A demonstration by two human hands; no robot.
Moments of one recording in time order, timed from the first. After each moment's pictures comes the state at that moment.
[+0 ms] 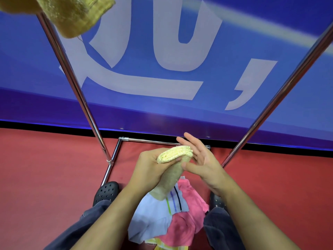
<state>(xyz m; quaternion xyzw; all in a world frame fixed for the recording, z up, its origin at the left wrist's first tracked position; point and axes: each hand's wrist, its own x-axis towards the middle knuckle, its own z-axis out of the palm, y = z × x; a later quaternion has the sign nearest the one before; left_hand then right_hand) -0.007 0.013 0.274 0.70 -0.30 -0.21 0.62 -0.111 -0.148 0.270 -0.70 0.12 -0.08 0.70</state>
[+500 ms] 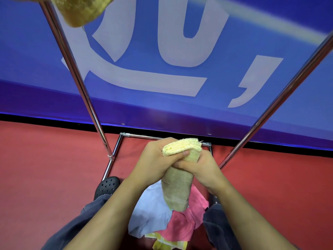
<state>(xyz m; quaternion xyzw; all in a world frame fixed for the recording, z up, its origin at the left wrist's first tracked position) -0.008 0.013 0.302 0.67 -0.34 -0.21 0.62 -0.103 -0.128 0.268 -0.71 0.18 -0.11 0.68</state>
